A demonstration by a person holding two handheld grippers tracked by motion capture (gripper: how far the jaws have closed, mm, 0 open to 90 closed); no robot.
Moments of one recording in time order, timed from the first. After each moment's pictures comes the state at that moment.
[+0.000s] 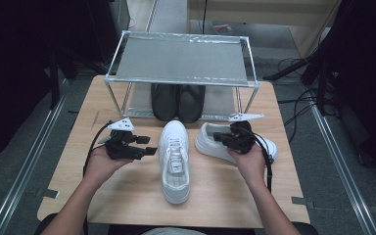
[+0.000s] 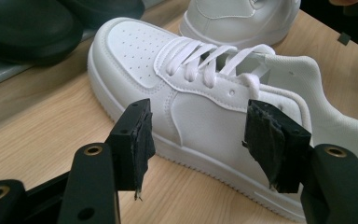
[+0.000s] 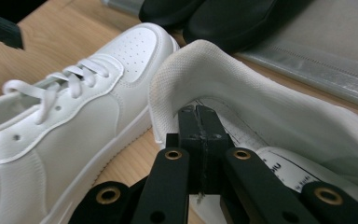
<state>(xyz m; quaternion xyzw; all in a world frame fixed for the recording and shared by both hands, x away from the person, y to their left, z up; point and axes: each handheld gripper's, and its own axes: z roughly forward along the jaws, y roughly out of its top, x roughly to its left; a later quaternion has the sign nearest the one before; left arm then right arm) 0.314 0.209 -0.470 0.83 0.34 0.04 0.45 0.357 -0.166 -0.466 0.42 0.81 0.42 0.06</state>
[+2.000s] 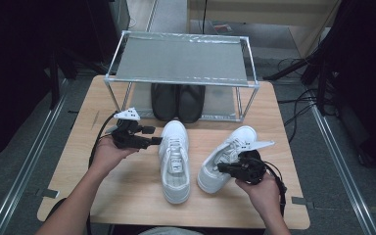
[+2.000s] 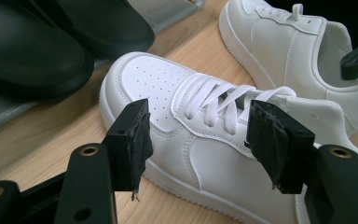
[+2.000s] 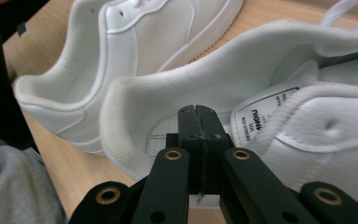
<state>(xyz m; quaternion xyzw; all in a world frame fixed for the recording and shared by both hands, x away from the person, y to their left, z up) 0.347 0.193 -0.465 0.82 0.33 0.04 0.46 0.276 -0.193 -0.470 0.40 0.82 0.41 -0.01</state>
